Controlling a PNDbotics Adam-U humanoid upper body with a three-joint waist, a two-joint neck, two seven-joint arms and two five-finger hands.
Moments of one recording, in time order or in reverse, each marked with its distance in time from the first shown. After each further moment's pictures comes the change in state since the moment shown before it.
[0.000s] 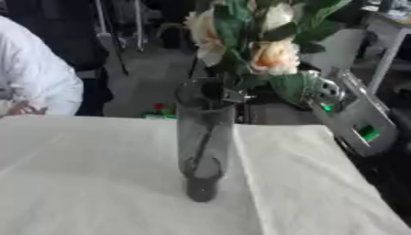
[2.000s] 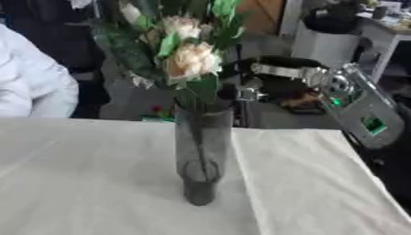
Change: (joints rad) left arm 0.011 0.001 0.001 0.000 0.000 0.005 0.017; right arm 0.002 -0.046 -0.028 0.032 0.007 -0.036 0.052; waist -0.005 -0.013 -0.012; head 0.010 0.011
